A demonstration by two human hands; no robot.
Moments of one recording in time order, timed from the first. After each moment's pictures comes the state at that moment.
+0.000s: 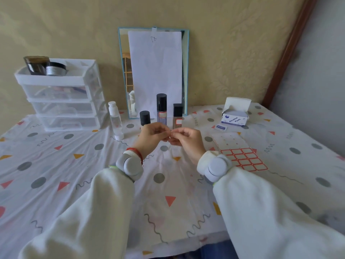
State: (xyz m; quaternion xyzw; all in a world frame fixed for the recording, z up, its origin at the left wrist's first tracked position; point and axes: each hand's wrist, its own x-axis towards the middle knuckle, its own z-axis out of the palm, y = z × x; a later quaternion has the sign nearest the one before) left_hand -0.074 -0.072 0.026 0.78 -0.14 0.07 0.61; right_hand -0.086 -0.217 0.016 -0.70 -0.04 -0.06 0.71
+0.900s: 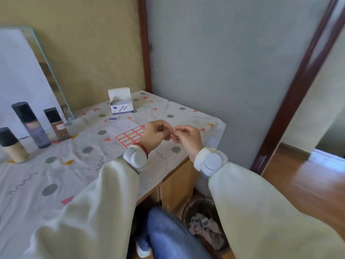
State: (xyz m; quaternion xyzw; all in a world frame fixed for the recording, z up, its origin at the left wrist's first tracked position) left_hand -0.185 -0.339 0.022 0.71 -0.38 -0.12 0.58; right_hand -0.271 -0.441 0.001 -0.65 0.21 -0.31 0.66
